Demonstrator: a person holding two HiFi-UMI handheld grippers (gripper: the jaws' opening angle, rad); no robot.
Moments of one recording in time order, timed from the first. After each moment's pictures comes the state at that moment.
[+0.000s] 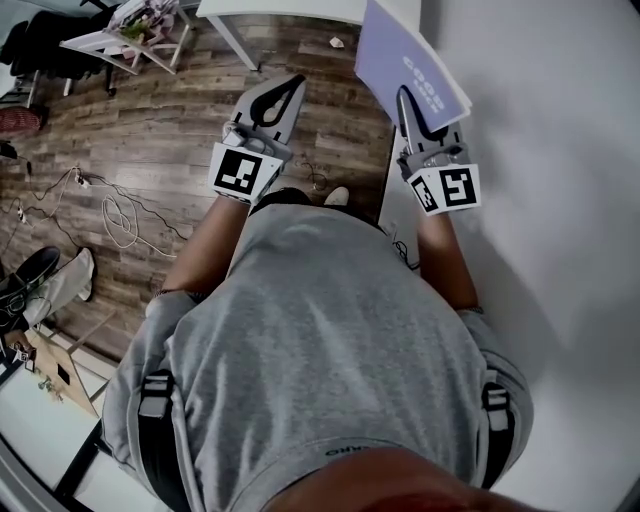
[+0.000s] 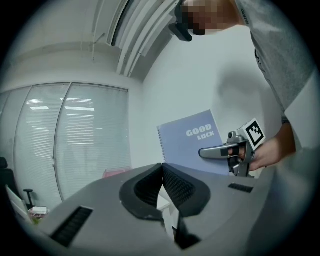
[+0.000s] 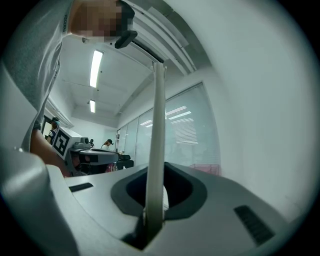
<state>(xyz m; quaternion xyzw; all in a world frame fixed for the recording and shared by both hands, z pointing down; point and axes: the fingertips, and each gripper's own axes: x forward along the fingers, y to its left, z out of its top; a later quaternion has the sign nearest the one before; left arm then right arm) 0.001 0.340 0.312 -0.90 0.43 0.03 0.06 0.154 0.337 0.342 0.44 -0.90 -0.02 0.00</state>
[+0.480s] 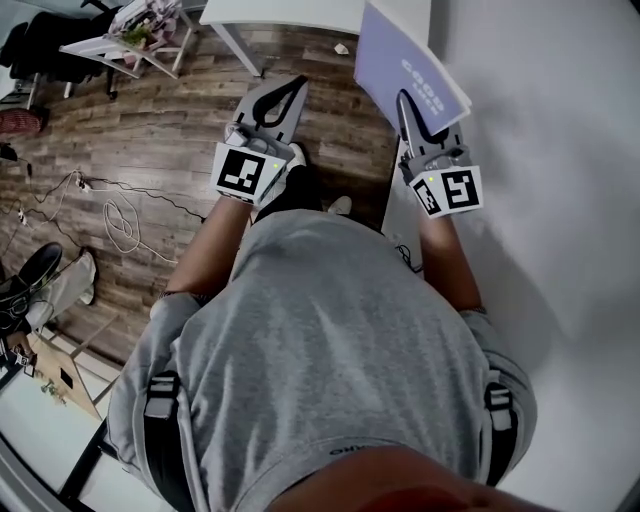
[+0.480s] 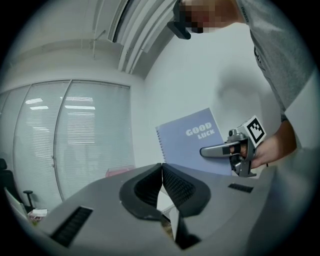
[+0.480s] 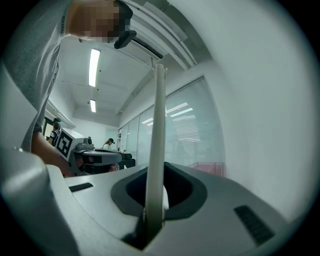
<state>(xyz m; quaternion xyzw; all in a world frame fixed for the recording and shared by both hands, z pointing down) -0.018 0.283 0.325 -0.90 0.44 0.02 0.06 0.131 0.284 0.355 0.43 -0.90 0.00 0.01</state>
